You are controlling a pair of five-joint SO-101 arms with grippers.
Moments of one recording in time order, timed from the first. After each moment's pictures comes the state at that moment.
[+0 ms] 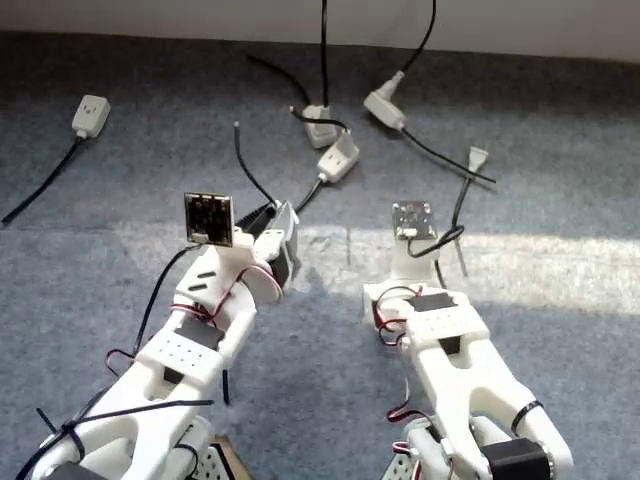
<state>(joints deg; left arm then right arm) 16.5 -38.0 79.5 -16.7 19.6 -16.7 -25.4 67.0 30.3 -5.4</state>
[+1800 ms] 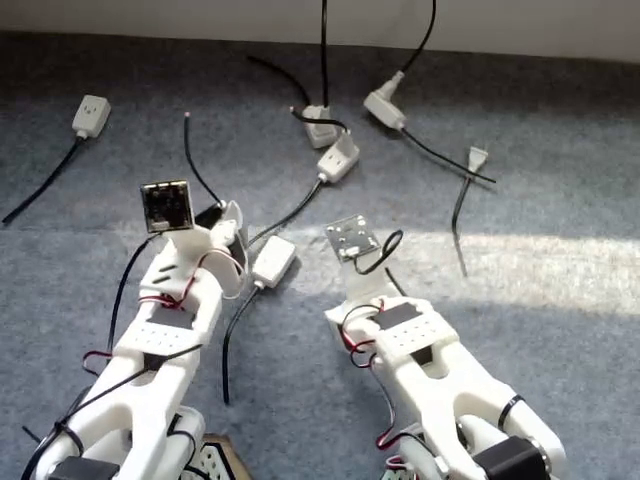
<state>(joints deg) 3.2 -34.9 77.9 -10.5 17.9 -31.5 -25.4 67.9 30.2 1.7</state>
